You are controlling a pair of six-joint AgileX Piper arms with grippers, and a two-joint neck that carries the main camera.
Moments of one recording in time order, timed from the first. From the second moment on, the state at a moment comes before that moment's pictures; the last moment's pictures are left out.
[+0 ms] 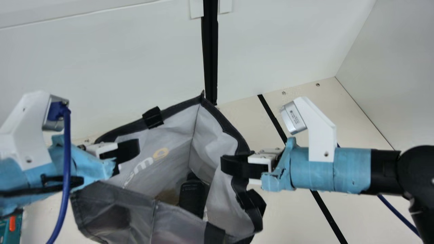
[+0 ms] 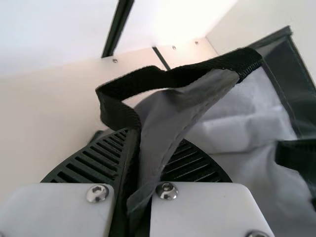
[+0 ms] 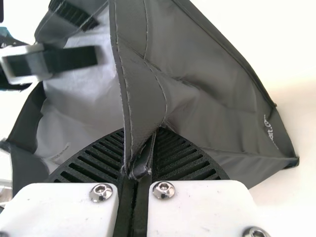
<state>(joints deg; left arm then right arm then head) -24.3 87.5 -97.8 -33.5 59.6 7.0 -8.3 63.2 -67.6 60.1 69.4 -25.8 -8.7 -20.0</state>
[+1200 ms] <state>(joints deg) -20.7 103.3 -111.1 -35.2 50.6 16.8 1.0 78.5 -73.0 59.4 58.3 -35.3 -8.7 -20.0</state>
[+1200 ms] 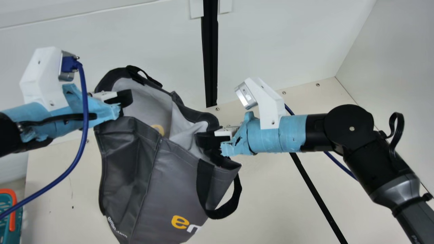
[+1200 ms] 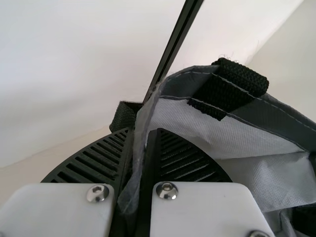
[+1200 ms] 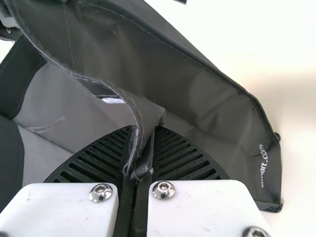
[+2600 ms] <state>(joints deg) -20.2 99.3 -115.5 -39.1 45.5 18.3 1.0 78.5 -73.0 59.4 58.3 -35.3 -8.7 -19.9</state>
